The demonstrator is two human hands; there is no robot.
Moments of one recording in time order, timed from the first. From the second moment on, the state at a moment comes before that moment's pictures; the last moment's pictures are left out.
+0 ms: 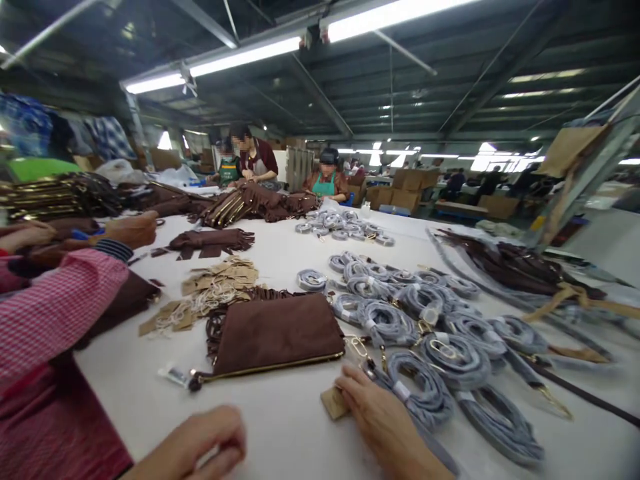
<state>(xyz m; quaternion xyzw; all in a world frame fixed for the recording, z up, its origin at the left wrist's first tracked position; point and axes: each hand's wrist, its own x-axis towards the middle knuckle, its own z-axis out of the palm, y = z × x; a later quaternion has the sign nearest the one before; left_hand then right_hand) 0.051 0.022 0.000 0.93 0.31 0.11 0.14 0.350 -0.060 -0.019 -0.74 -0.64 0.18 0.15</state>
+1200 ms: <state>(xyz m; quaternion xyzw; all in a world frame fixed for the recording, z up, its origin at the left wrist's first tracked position) 0.209 0.155 0.016 0.93 0.23 0.03 0.28 0.425 -0.094 0.042 -0.70 -0.41 0.32 0.49</state>
